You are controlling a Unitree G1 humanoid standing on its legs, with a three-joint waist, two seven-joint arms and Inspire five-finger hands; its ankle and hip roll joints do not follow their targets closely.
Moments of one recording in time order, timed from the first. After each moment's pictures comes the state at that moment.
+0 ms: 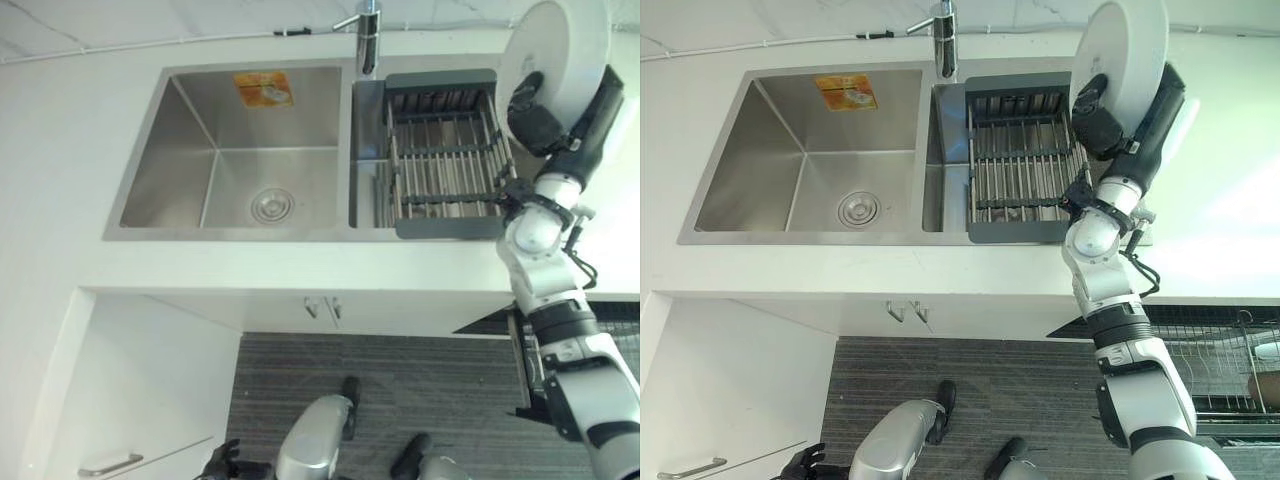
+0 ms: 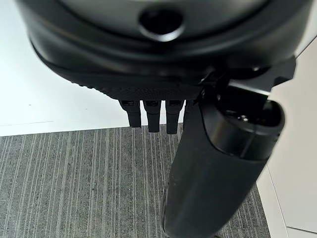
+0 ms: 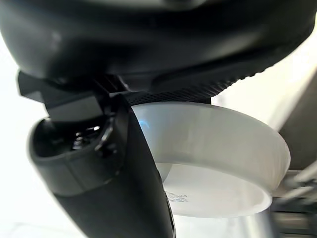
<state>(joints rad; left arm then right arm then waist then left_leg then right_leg) 0.06 0.26 -0.16 1.10 -0.15 -0.01 0.21 -0.79 -0.53 0.17 0.43 0.20 -0.34 -0.77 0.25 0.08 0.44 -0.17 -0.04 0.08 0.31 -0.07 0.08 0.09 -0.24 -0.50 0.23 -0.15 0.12</state>
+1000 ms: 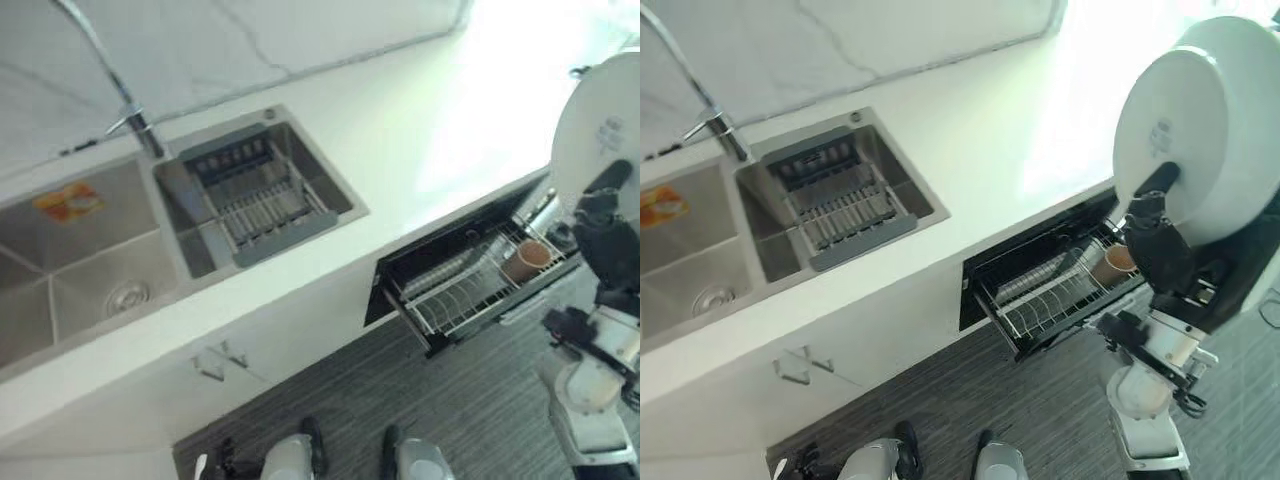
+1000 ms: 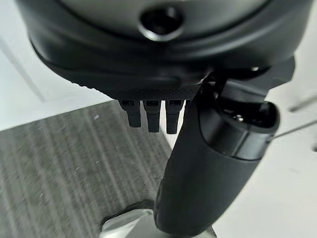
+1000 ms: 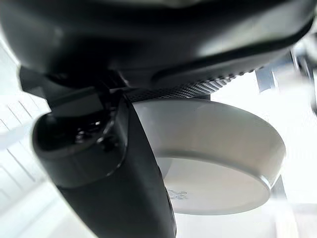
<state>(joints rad) 0.12 0.21 -0.05 1.07 -0.19 -0.11 0.26 0.06 -0.50 -0.11 -0.23 0.14 -0.66 -0.74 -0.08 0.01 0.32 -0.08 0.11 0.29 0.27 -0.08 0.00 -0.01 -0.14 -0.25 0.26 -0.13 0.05</state>
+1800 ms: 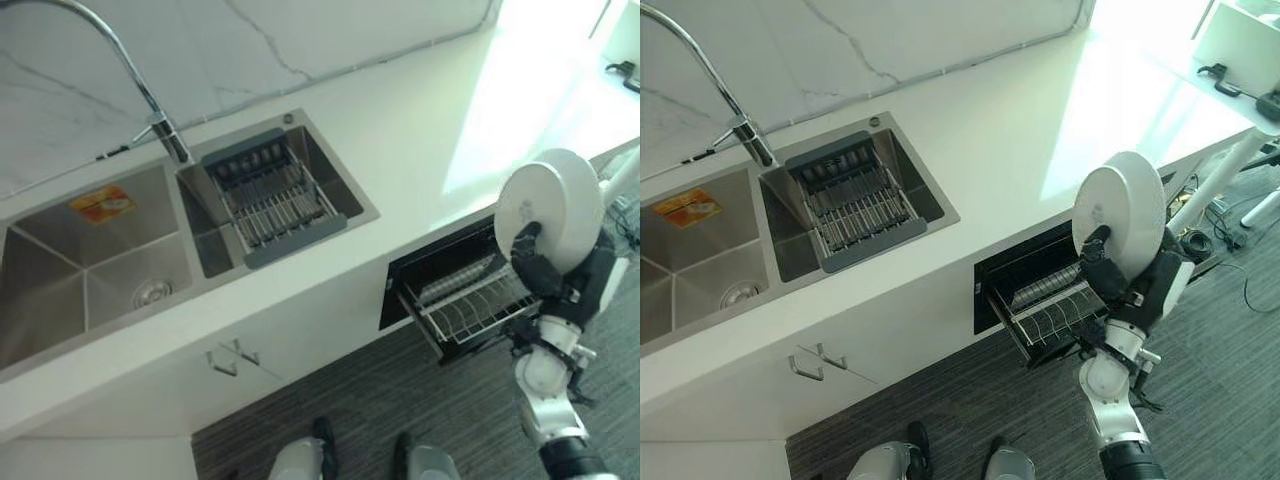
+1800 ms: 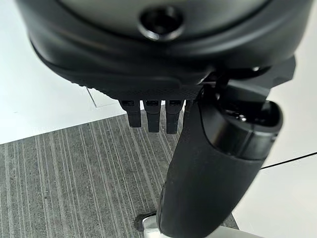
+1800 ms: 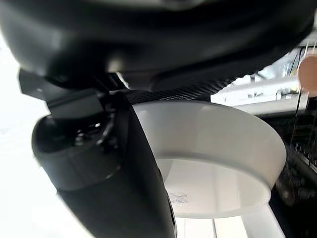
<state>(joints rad) 0.16 0.18 -0.12 1.09 -0.27 -0.07 0.27 -0.17 -0.45 0.08 0.33 0.20 -0.60 -0.70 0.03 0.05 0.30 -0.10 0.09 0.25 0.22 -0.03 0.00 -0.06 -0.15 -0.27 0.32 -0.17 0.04</state>
